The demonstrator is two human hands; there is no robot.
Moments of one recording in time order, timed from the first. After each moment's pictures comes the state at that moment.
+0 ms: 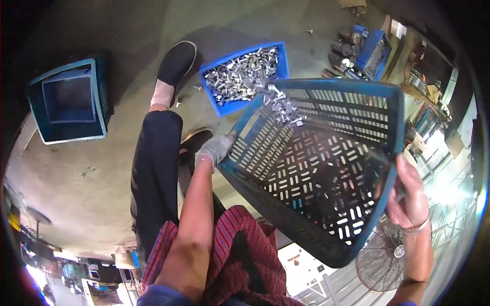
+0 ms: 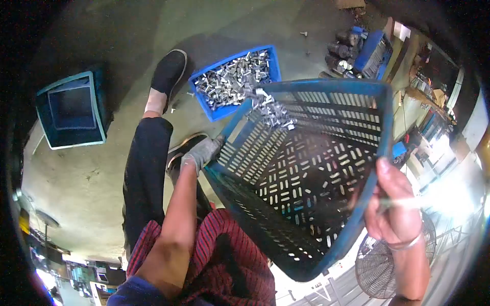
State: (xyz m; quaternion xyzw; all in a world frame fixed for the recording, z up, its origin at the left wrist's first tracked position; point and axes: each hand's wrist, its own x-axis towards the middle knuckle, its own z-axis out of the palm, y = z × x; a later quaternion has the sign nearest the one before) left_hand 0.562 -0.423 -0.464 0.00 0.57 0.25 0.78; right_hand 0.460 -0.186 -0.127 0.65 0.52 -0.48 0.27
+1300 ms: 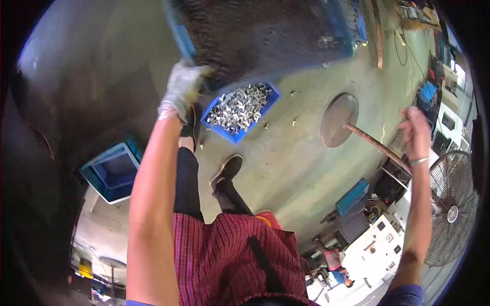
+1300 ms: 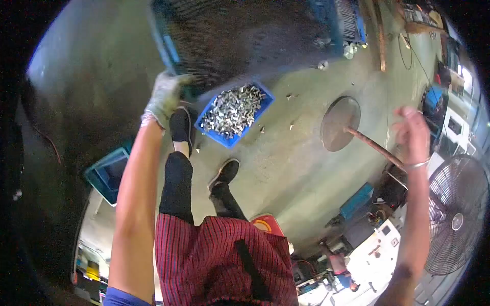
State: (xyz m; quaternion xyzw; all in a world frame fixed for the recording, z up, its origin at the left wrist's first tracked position) left_hand 0.316 -0.296 -0.404 0.04 0.69 0.51 0.50; right_hand 0.637 0.005 -0.132 0.64 0.68 -0.36 -0.02
